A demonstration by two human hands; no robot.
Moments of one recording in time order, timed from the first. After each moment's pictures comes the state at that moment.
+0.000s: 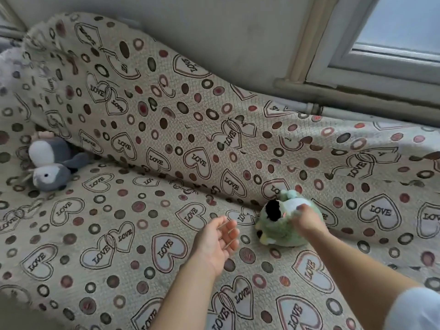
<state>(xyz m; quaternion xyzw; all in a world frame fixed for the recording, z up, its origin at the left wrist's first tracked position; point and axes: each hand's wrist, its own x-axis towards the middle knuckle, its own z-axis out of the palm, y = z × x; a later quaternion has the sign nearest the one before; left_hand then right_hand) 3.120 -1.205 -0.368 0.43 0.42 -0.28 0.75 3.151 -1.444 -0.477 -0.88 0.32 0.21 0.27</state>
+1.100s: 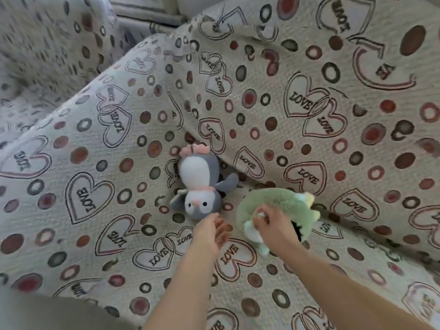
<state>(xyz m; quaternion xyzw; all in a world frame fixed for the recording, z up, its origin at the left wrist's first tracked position) 3.379 -0.632 -0.497 0.43 0.53 -0.17 0.71 3.382 -0.789 -0.493 -0.89 0.05 0.21 0.41</state>
